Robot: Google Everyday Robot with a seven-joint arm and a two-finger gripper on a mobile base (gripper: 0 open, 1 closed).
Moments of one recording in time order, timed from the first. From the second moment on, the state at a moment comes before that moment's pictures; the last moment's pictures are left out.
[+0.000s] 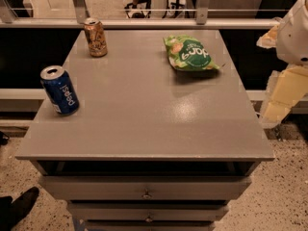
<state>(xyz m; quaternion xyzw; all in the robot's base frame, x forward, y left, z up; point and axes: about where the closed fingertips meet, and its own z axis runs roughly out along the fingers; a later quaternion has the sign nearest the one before) 0.438 -0.216 0.977 -0.60 0.78 -0.04 0.16</state>
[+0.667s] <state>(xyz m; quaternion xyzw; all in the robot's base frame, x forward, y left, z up) 0.441 -0.205 0.973 -0.60 0.78 -0.03 0.17</state>
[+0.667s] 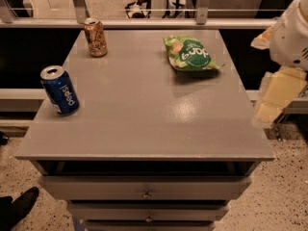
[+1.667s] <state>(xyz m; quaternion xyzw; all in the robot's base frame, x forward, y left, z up) 0.507 -0.067 0.942 -0.63 0.72 0.08 0.29</state>
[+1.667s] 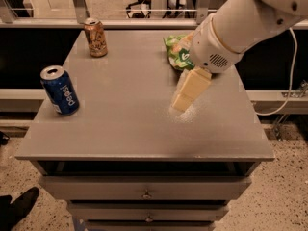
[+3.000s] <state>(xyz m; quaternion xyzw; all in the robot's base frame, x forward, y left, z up) 0.572 0.171 0.946 -0.55 0.60 0.34 0.47</state>
